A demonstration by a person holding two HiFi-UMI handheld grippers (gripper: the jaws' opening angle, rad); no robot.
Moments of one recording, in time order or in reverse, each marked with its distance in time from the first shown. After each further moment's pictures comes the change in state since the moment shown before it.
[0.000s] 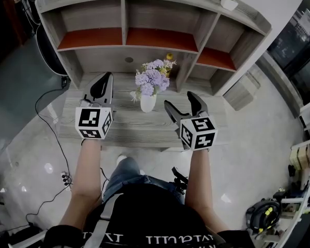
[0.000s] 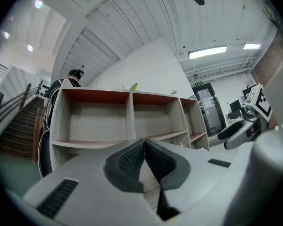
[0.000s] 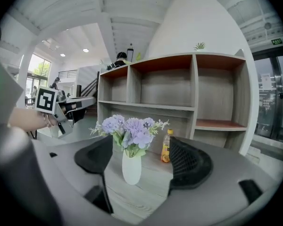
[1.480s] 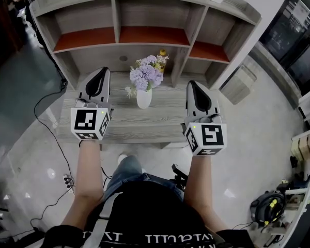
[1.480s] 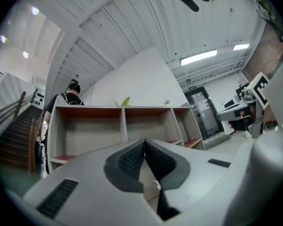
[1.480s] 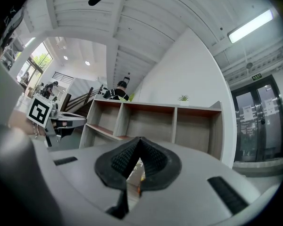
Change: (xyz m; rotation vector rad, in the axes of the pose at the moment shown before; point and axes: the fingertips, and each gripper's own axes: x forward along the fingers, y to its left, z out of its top) left arm -0.015 -0.023 0.045 0.065 -0.101 -0.043; right arm -0.084 -0.012 0.083 -0.133 -0.375 -0.215
